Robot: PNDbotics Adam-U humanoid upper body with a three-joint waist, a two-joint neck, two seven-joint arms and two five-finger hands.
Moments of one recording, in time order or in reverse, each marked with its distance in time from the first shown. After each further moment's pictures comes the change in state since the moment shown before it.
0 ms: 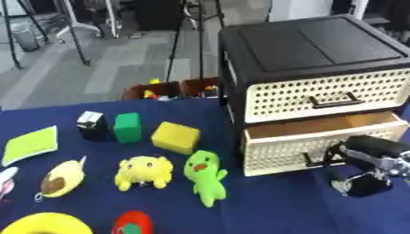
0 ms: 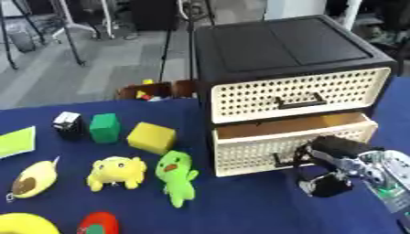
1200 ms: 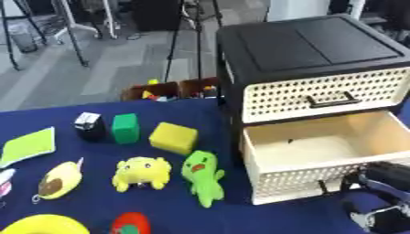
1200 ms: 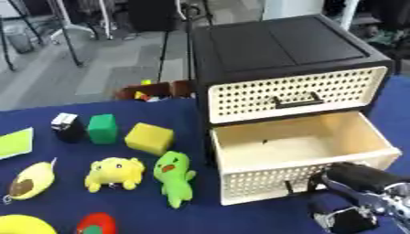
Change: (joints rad) left arm 0.000 0.000 0.001 0.000 -0.001 0.001 0.001; right arm 0.201 -0.030 -0.055 -0.215 0.001 0.024 0.025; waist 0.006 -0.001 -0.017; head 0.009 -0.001
